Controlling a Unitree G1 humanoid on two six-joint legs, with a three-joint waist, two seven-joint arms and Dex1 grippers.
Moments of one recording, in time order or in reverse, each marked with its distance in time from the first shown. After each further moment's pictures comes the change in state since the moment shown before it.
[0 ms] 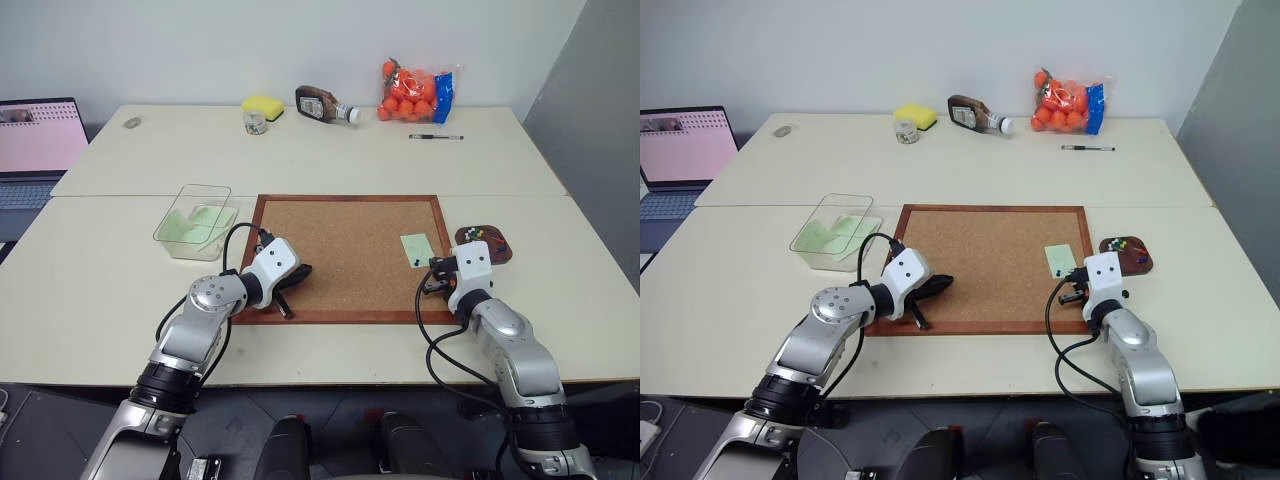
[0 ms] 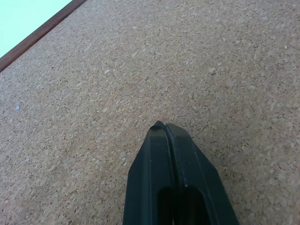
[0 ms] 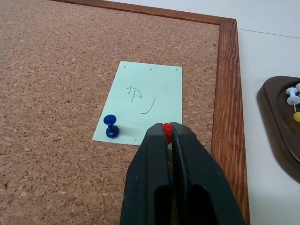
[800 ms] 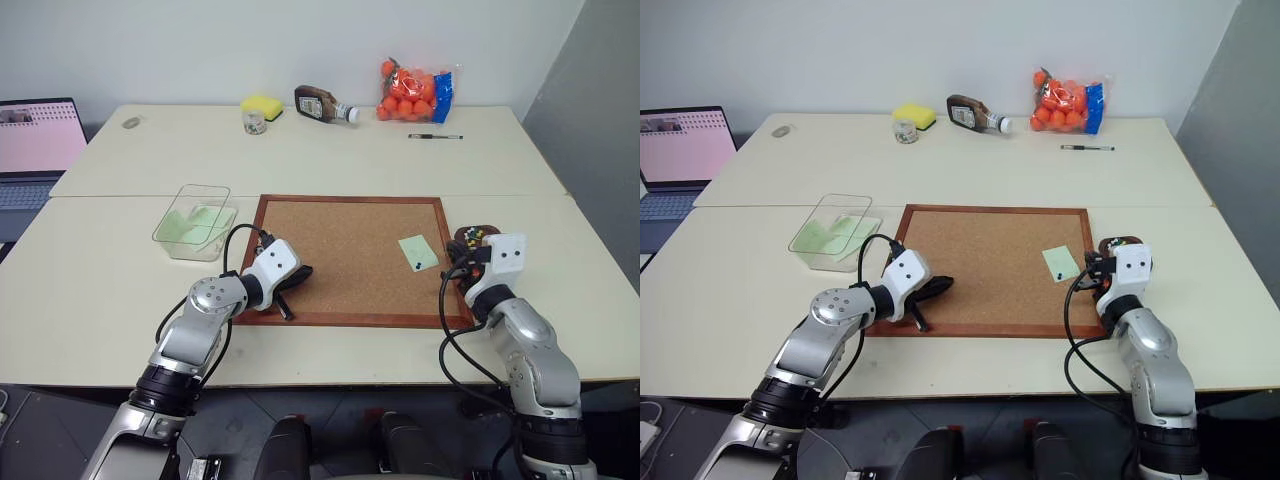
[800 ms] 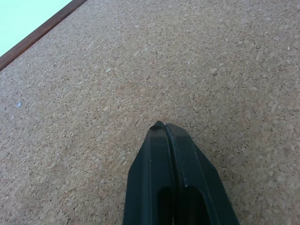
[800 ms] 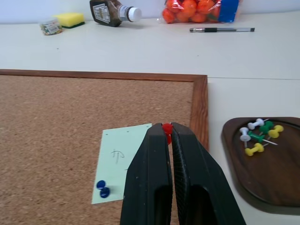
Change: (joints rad) left arm 0.014 0.001 -0.001 -0.027 0.001 0.016 0.003; right arm 0.032 0.023 -0.134 -0.111 0.112 -0.059 -0.013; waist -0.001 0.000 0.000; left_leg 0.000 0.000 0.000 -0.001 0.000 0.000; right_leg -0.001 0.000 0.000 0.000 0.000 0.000
